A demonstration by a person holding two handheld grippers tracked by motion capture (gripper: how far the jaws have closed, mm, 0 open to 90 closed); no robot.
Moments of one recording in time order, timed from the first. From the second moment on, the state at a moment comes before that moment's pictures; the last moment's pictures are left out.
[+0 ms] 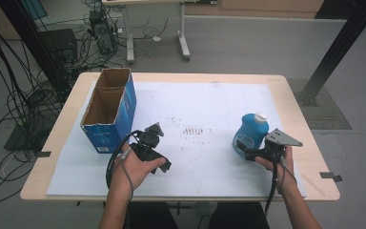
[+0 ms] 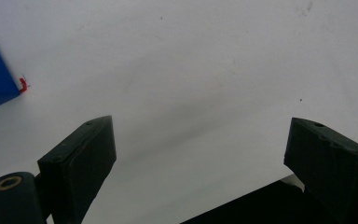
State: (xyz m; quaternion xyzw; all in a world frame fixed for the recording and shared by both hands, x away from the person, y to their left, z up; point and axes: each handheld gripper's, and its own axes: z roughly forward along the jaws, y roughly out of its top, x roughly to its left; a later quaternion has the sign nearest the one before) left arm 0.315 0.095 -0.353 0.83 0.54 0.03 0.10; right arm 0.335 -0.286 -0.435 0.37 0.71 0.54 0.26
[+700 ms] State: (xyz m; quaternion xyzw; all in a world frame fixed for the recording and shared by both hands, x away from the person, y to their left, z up) left arm 0.314 0.096 -0.353 0.83 0.55 0.03 0.10; right arm 0.335 -0.285 -0.435 0.37 0.70 0.54 0.26
